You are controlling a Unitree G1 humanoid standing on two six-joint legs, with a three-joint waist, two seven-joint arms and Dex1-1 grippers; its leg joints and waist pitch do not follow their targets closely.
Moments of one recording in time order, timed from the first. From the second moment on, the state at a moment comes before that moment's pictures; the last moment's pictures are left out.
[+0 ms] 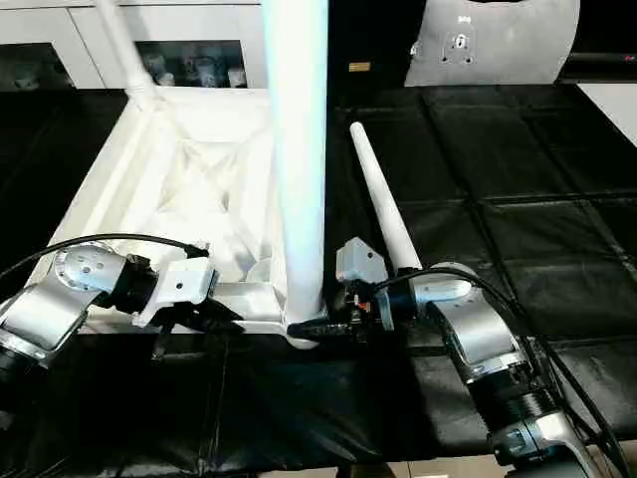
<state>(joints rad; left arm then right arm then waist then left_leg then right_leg) -0.50 0.62 -0.39 0.24 -0.02 0.06 -1.38 -0.43 -0.44 0.27 0.25 0.24 0.14 1.30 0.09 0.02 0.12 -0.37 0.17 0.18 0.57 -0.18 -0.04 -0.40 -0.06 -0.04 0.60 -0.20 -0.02</state>
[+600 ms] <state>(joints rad) -0.26 0.56 -0.23 -0.09 -0.02 0.48 -1.14 -0.16 -0.22 0.19 -0.04 0.22 0.37 0.86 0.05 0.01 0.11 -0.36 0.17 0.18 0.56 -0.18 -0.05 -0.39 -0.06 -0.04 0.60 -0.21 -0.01</state>
